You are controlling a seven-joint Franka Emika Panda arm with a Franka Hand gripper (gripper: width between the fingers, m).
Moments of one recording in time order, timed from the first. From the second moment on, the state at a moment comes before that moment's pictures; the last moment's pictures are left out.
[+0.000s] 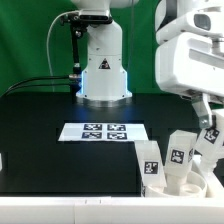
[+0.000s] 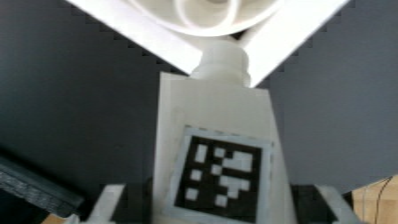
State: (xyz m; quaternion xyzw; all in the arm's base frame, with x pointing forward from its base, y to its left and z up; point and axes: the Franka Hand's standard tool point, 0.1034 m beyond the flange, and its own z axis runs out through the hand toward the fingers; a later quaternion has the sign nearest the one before) arm 0.632 0.142 0.120 0.92 0.26 0.27 0.08
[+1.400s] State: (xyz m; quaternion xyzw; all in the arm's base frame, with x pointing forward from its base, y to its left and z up) arm 0.633 0.122 0.084 0.93 0.25 0.25 0.08
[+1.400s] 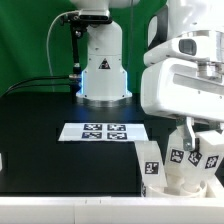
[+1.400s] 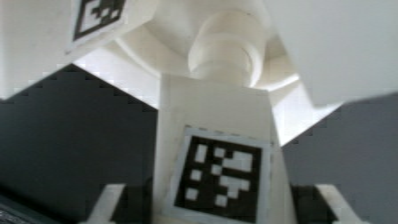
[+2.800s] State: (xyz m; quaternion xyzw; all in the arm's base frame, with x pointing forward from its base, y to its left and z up) arm 0.631 0.121 0.069 0.93 0.24 0.25 0.08
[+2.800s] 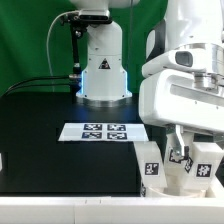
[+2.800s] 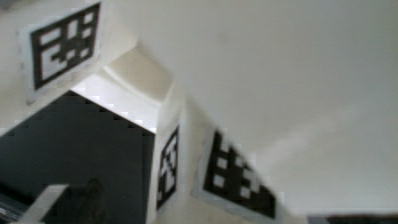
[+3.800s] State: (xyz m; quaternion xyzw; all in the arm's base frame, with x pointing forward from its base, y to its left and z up) arm 0.645 0.115 0.111 0.97 0.24 0.05 0.02
